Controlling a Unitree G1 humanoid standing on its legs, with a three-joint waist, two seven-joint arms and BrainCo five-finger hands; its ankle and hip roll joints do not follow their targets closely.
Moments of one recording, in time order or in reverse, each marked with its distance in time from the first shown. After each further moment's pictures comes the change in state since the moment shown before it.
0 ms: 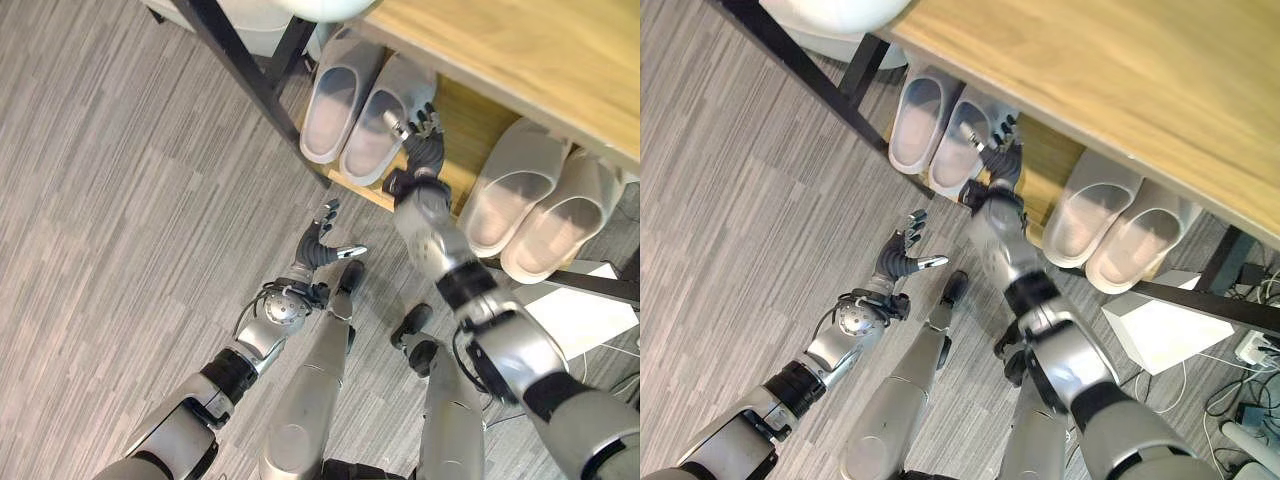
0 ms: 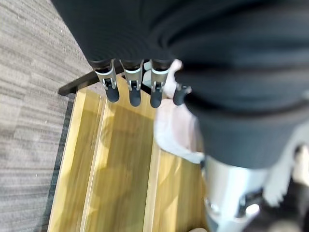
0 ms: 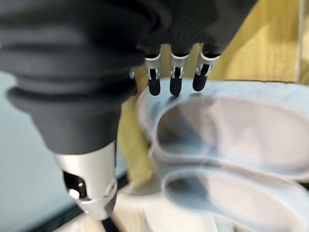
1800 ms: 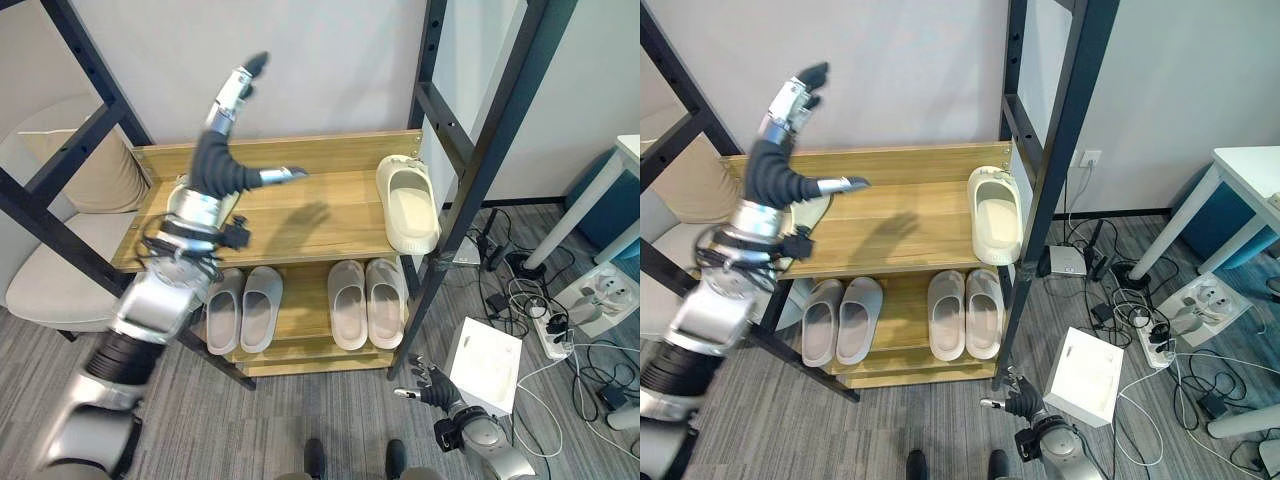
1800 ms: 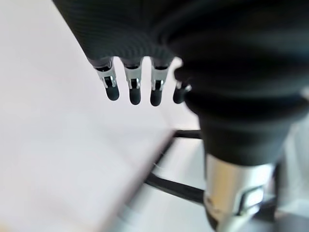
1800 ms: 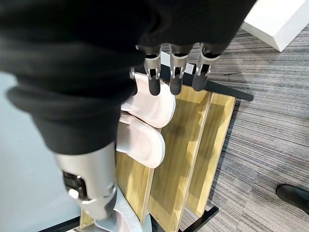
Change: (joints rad) left arm -0.070 0.434 0.393 -0.345 0.472 -0.077 0.015; right arm 0.944 -0.165 0.012 -0.034 -0.468 0.101 0.548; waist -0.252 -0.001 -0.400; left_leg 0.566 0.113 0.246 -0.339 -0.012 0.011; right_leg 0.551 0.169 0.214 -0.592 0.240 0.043
